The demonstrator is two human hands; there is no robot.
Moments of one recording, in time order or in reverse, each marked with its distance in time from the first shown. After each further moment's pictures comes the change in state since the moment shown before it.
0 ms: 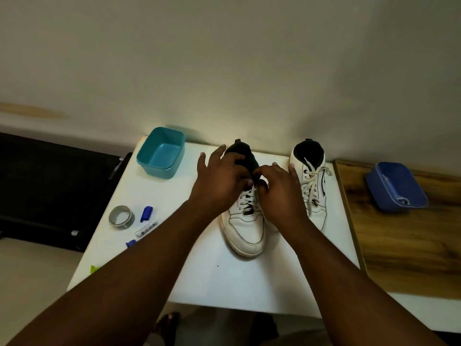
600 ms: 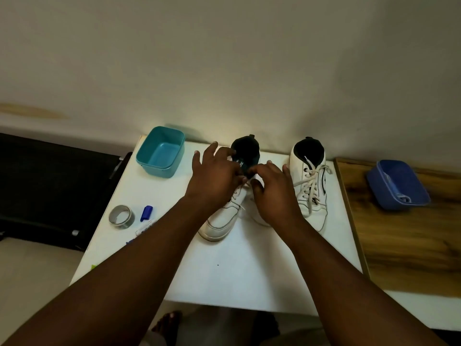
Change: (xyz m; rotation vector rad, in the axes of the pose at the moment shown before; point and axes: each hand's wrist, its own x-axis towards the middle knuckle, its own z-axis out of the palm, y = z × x) left_hand 0.004 -0.008 0.000 0.099 -0.008 -0.048; right_hand -0.001 -0.007 0.006 0.075 -0.039 -0.007
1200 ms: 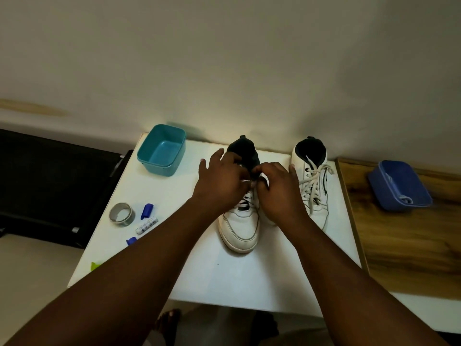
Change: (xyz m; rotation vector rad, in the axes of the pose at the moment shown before) left_hand -0.004 0.010 0.010 -0.070 -0.059 -0.017; right_hand 0.001 0.001 -0.008 0.030 -0.035 0.069
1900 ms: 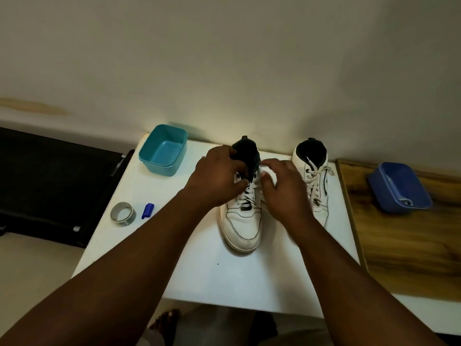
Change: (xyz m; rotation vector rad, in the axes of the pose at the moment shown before) left_hand -0.004 -0.007 -0.028 -0.025 0.036 0.093; right_hand -0.004 0.002 -0.007 -0.001 0.091 0.113
